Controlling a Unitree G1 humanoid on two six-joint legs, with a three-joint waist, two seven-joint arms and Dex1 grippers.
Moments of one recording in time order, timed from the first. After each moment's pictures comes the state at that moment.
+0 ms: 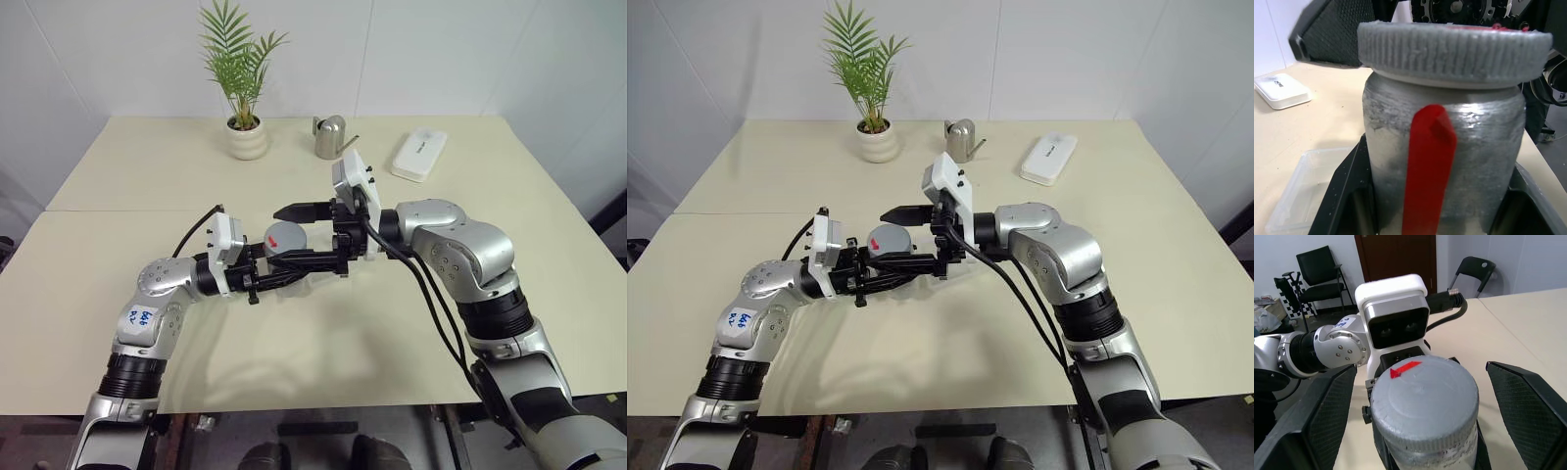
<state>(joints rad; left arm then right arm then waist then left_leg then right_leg) -0.54 0.48 0.02 0.01 -0.50 0.23 -1.07 -0.96 -0.36 0.19 -0.05 0.56 0.72 1.03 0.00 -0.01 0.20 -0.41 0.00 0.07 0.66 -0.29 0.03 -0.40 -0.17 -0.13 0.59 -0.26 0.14</state>
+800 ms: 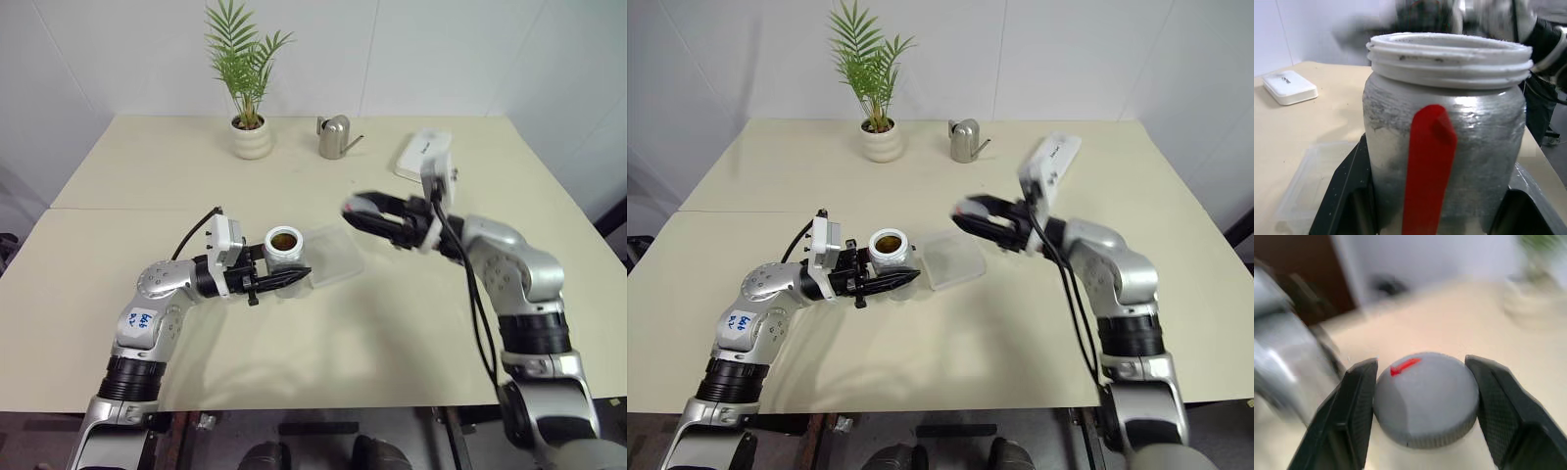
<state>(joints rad) -0.52 0.48 0.02 0.01 -0.51 0.23 -1.06 -0.68 -0.51 -0.07 0.11 0.50 0.51 0.93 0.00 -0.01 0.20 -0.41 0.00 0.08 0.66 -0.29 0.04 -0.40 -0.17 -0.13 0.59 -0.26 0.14</state>
